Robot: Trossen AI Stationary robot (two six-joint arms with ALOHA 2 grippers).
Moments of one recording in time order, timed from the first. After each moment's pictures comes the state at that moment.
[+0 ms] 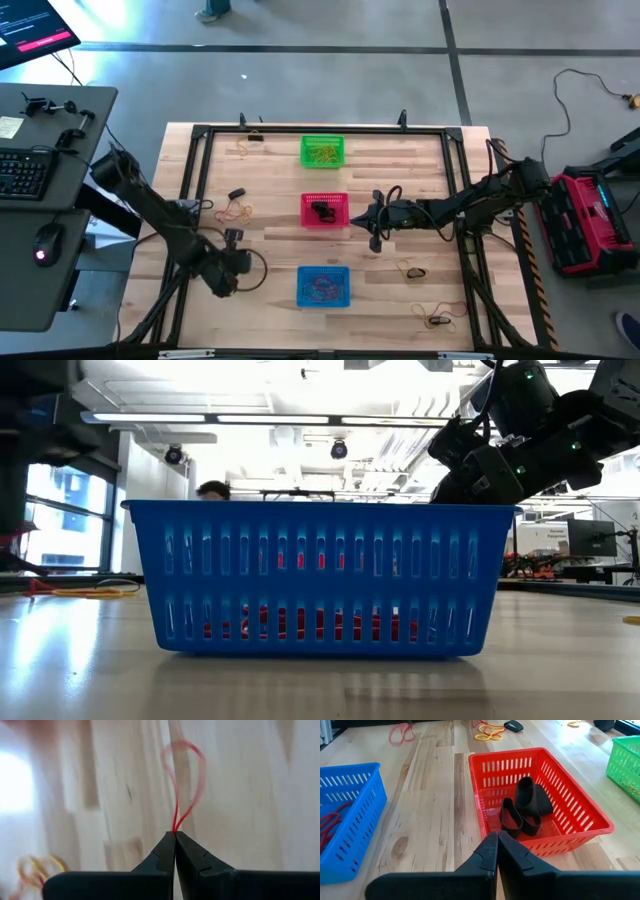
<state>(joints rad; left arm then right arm) -0.75 1.35 0.76 -0.75 -0.36 -0.54 0.10 1.51 0.40 0.67 0.15 0.12</state>
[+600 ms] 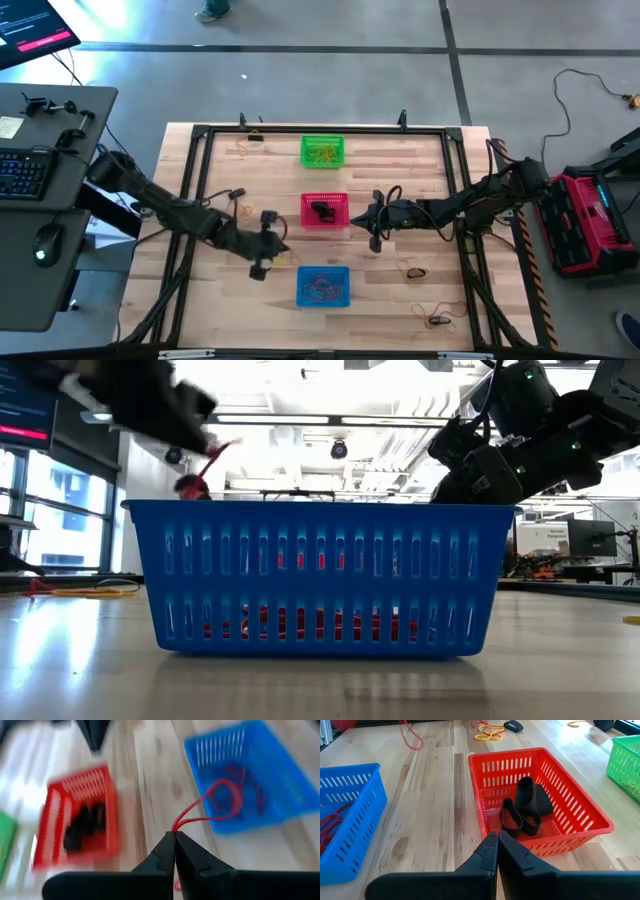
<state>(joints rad) -0.43 1.32 0.76 -0.19 -0.35 -0.01 0.10 1.51 0.40 0.67 0.15 0.12</state>
